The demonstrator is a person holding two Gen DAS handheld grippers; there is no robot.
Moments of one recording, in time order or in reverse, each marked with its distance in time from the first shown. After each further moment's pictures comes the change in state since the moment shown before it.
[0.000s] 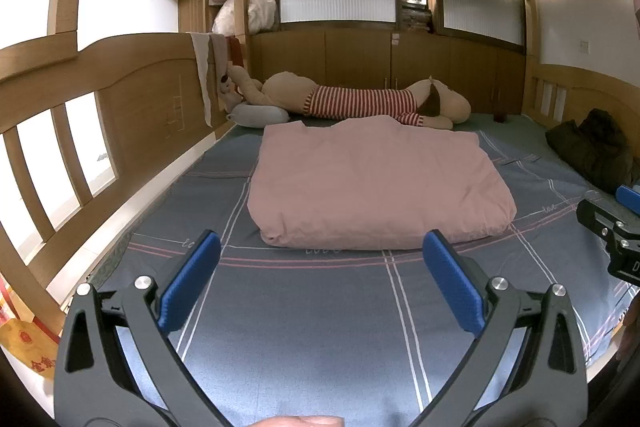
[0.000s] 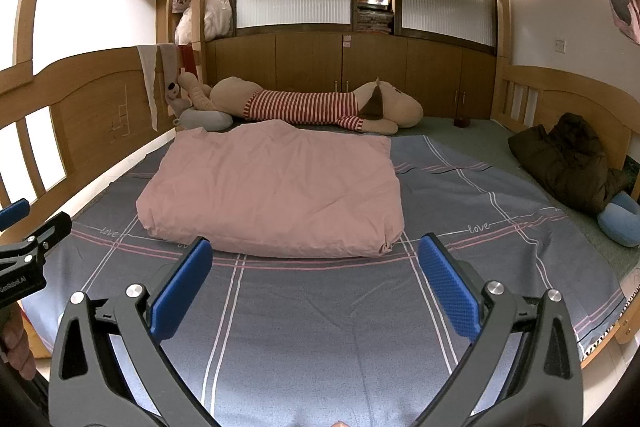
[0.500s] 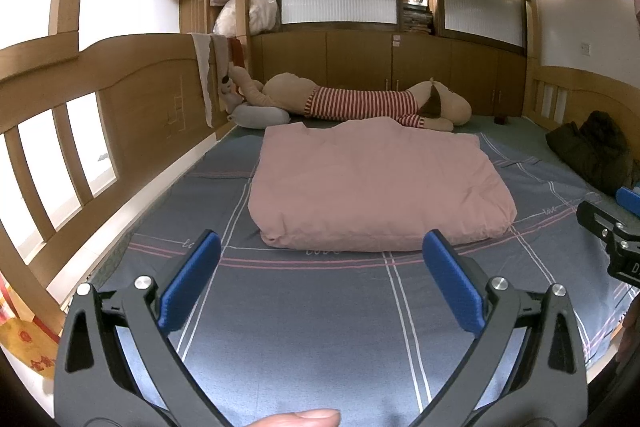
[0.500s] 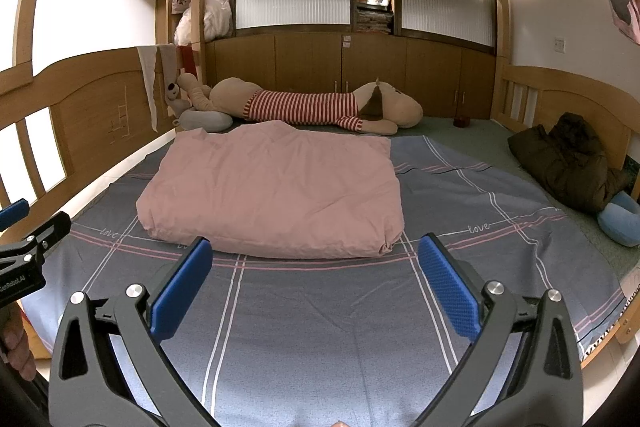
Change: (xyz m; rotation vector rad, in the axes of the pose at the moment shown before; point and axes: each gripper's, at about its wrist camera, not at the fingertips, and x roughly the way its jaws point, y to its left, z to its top) left arm 0.000 0.000 0.002 -0.004 0.000 0.000; right arm 0.000 0.001 0.000 0.000 -0.003 -0.002
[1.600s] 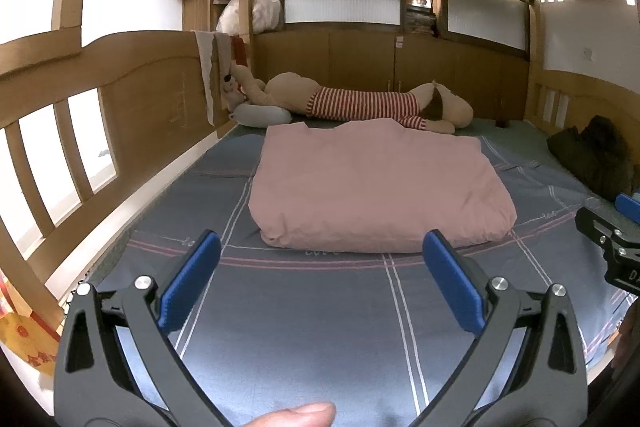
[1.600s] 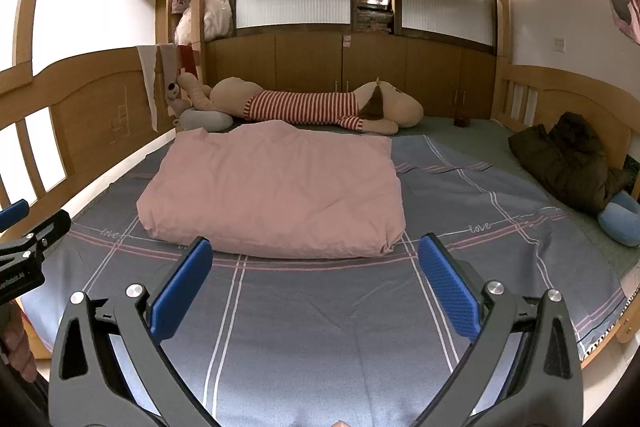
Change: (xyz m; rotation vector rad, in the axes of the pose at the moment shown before) left arm 0.002 0.005 0.000 -0.015 0.000 0.001; right arm 0.000 0.000 0.001 -0.001 0.002 0.000
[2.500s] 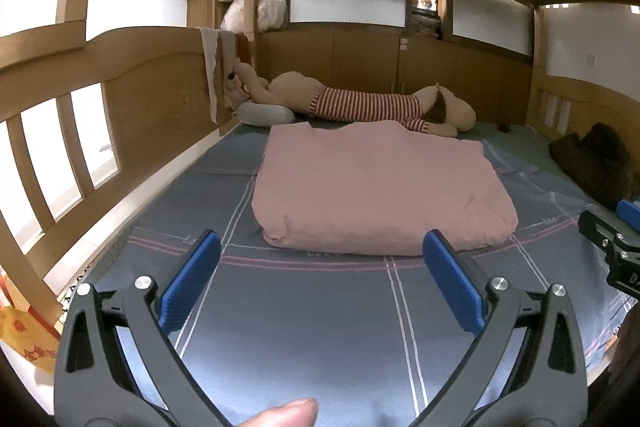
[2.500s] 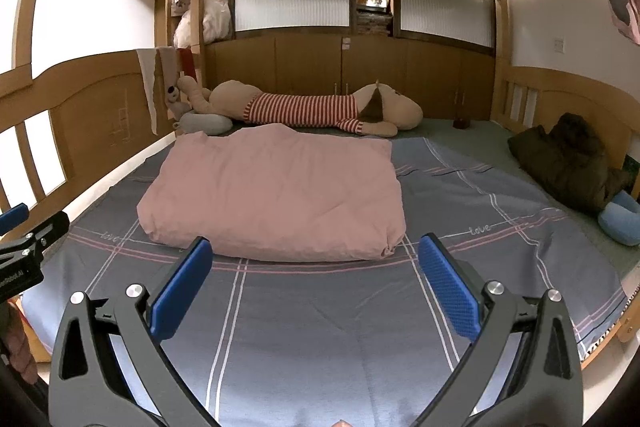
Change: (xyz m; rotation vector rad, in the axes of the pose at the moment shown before) left arm -0.001 0.006 0.001 -0.025 -0.004 -0.003; right arm 0.000 0.003 0.001 0.001 -0.009 0.000
